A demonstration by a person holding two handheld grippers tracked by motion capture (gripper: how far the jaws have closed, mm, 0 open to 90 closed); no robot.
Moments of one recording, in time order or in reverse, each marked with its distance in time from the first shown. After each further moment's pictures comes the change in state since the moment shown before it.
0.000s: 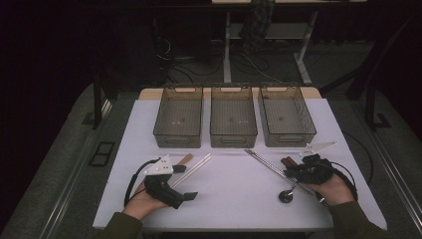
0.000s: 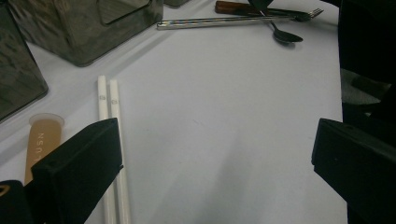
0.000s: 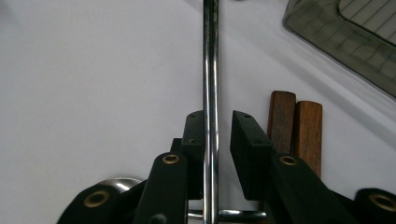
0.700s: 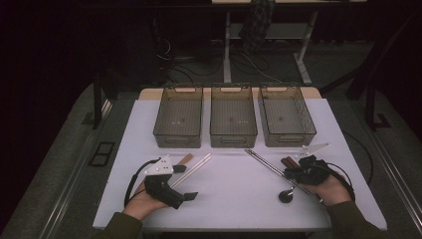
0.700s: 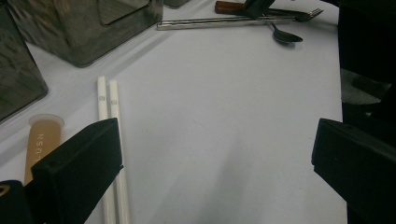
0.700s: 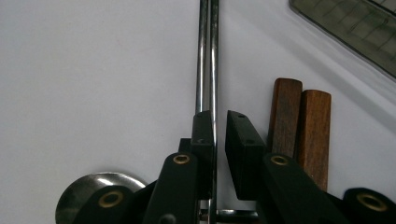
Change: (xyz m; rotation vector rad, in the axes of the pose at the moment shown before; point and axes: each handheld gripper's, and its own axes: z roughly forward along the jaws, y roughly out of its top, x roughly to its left) left arm -0.001 0.000 0.000 -0.001 0.002 0.001; right arm 0.000 -0.002 0.011 0.055 -0.020 -0.019
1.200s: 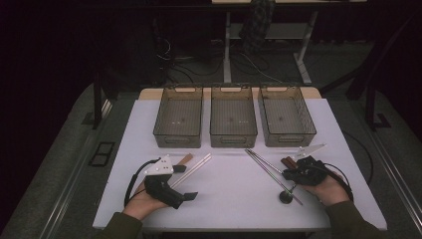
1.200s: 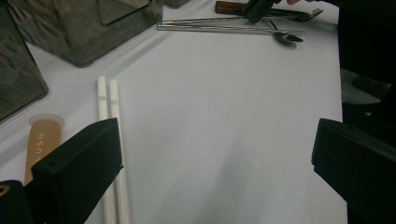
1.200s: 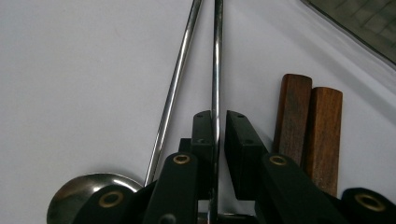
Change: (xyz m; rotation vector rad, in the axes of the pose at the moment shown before) left arm 0.000 0.000 0.000 0.001 -0.001 0.001; right arm 0.002 0.000 0.007 0.029 -0.005 -0.026
